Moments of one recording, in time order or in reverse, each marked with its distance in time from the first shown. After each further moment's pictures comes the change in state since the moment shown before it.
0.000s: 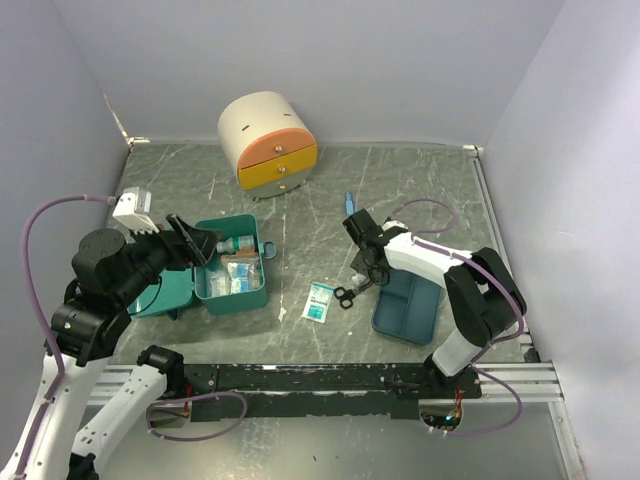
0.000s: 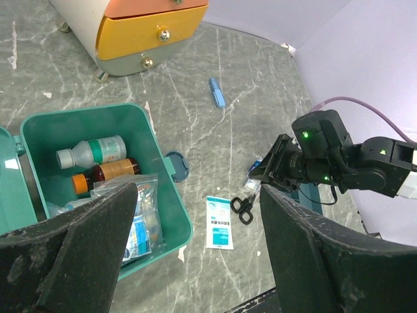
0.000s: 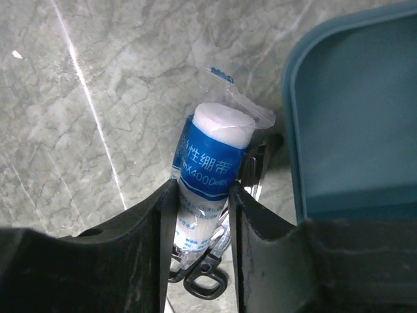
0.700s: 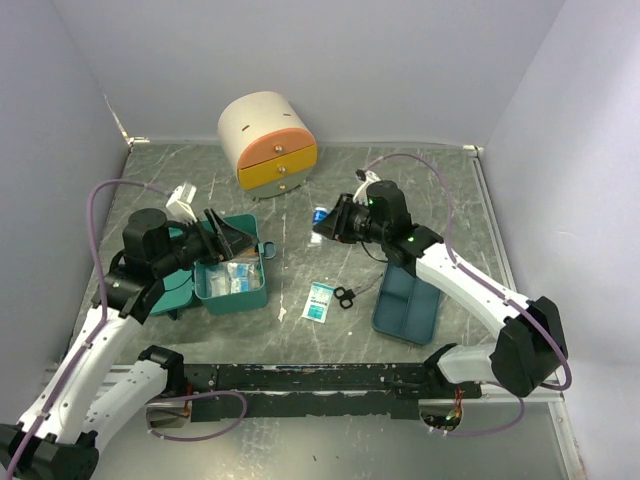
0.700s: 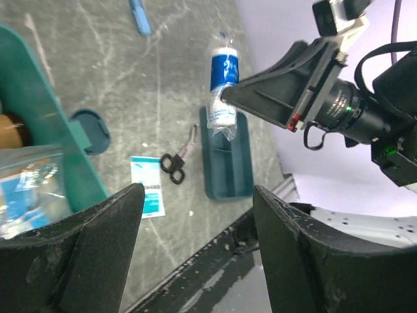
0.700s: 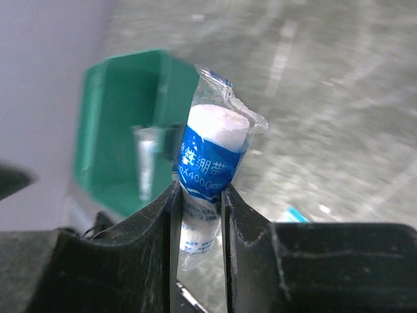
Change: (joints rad) left arm -0.001 0.167 -0.170 0.238 0.319 -0.213; right arm 0.008 -0.319 0.027 0.386 -0.500 -0.420
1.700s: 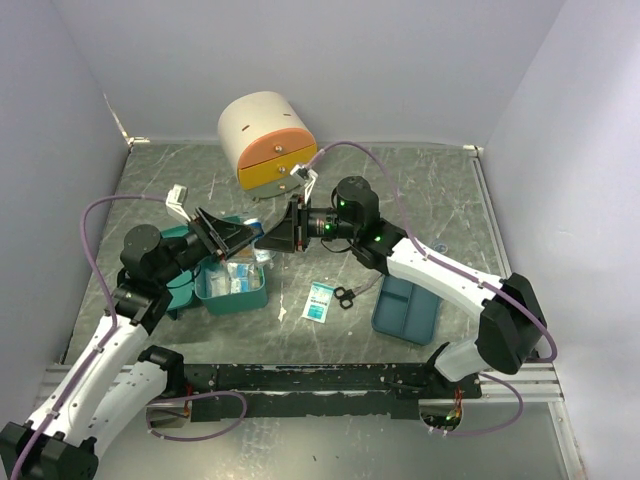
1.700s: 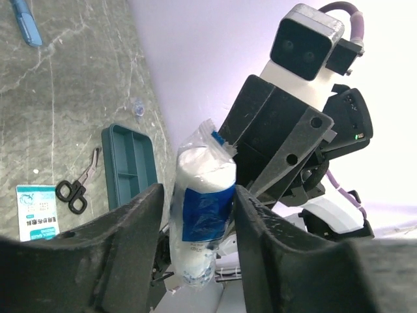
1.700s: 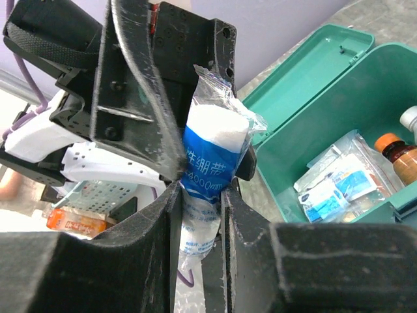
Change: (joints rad) left arm -0.001 -0.032 -0.208 0.493 0.105 -0.438; right arm 0.205 0.147 0.138 0.456 -0.552 -0.010
